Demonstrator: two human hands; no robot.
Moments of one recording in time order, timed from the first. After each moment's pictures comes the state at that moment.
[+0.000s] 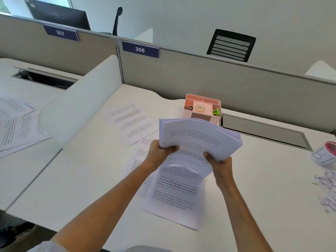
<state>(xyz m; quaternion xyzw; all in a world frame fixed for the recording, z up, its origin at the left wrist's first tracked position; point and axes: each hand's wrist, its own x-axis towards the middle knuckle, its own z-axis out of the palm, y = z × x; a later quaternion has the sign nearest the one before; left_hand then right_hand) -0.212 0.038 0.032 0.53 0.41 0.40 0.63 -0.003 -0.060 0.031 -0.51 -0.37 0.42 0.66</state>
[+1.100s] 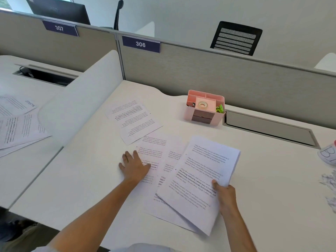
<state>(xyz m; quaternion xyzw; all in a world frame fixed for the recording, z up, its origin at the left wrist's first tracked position) -0.278 0.041 -0.064 0.63 0.73 0.03 0.25 0.003 -0.114 -0.053 -0.74 -0.06 0.42 0.53</state>
